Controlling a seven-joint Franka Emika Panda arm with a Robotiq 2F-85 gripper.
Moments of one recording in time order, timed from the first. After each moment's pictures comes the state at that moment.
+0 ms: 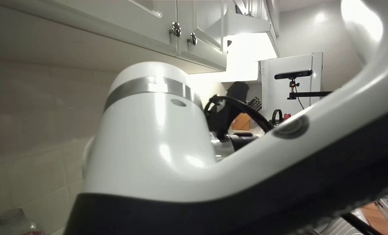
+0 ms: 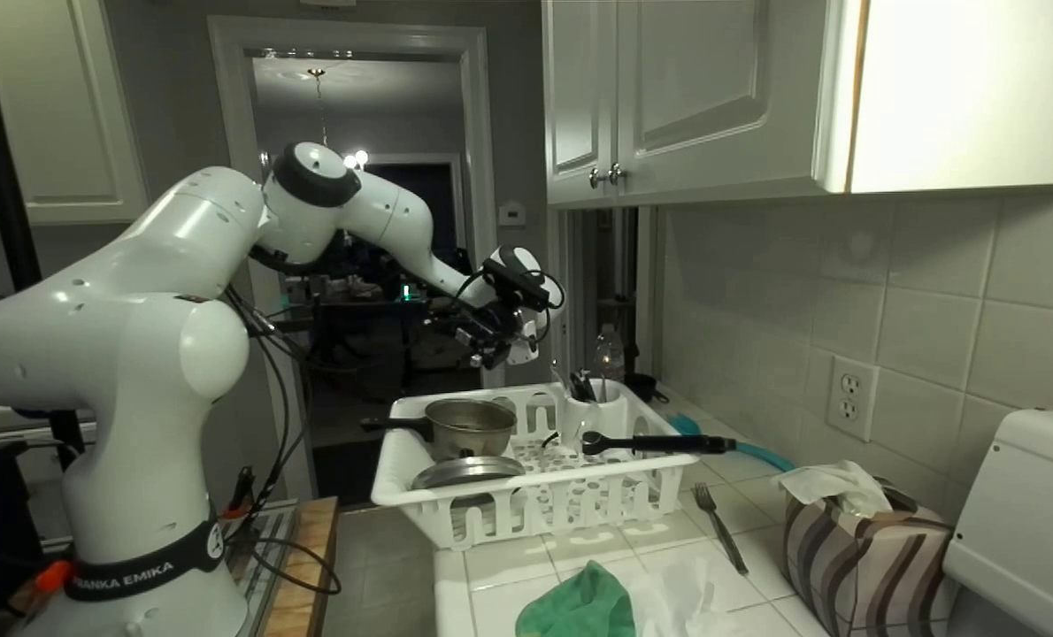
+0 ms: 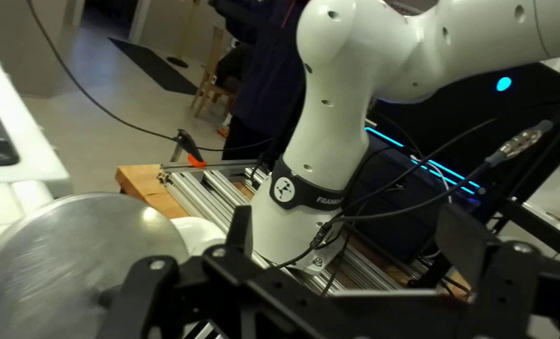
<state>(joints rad) 1.31 0.99 -0.93 -1.48 0.04 0.72 -1.09</state>
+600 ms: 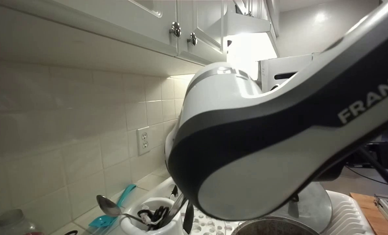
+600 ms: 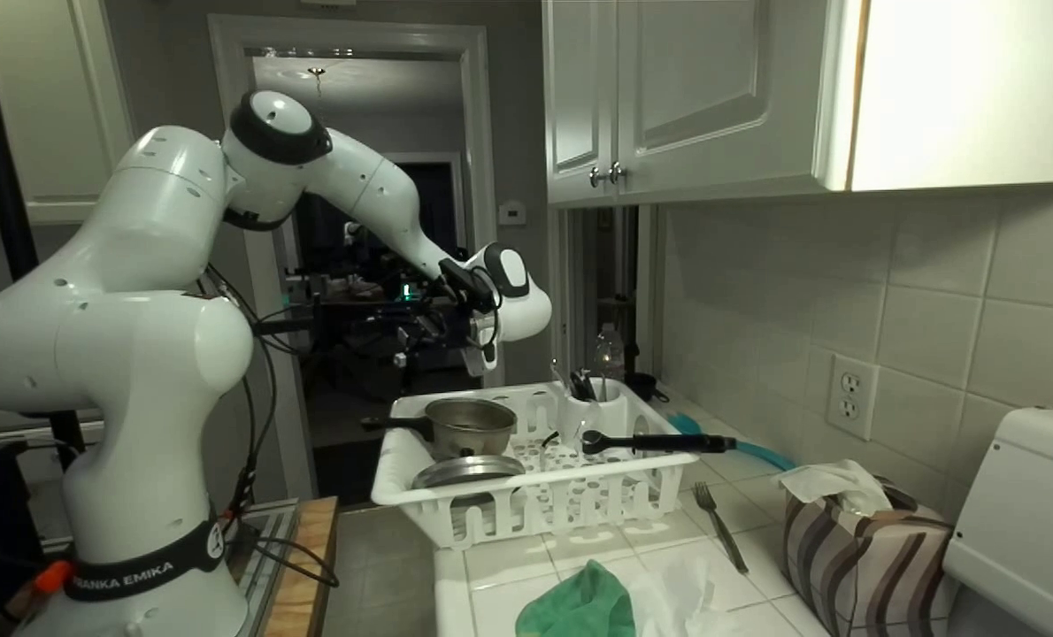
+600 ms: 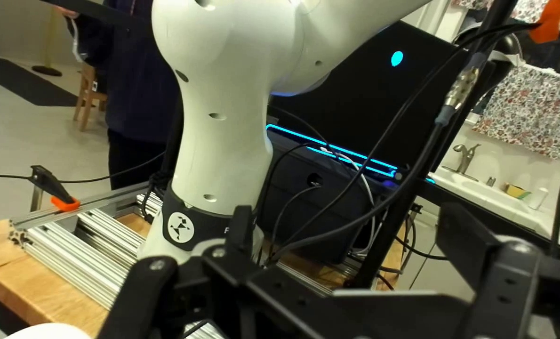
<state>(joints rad) 1.42 0.78 -0.99 -1.86 0.22 0.70 -0.76</state>
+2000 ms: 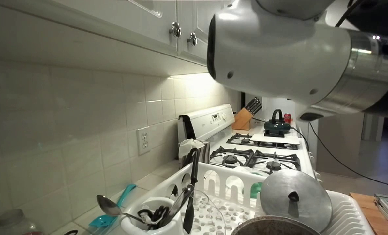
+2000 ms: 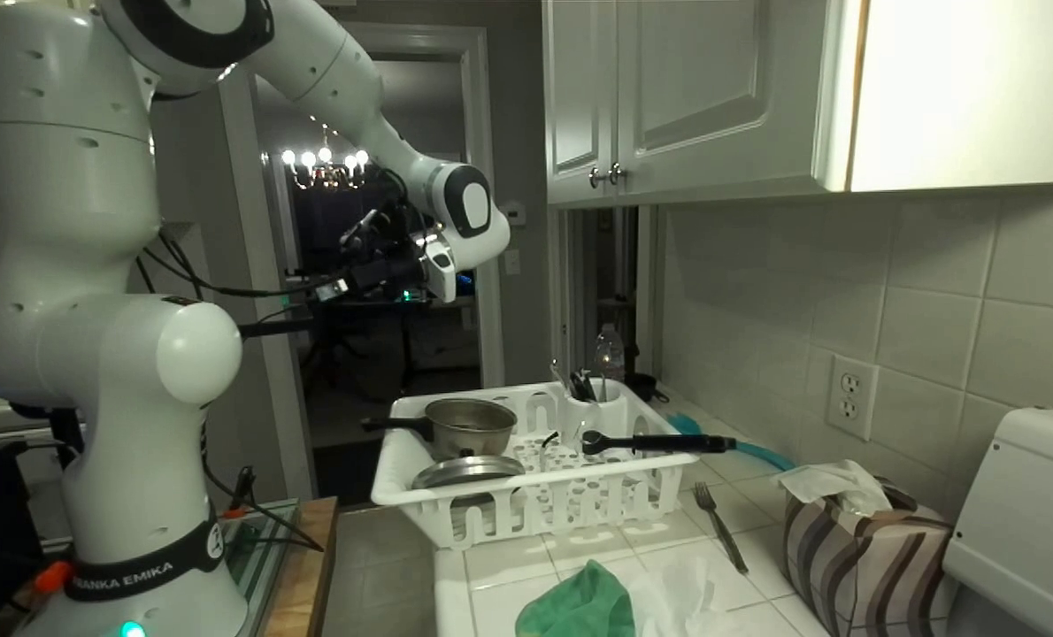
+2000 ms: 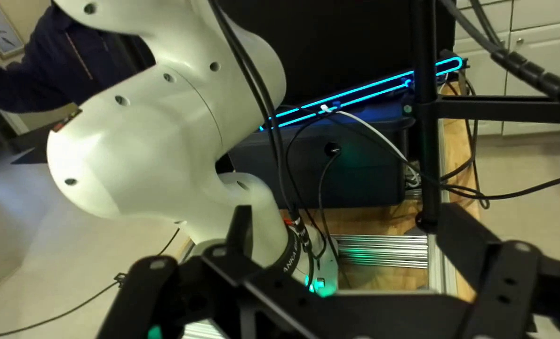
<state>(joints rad) 1.16 0.08 -0.55 -2.11 0.26 0.88 0.51</state>
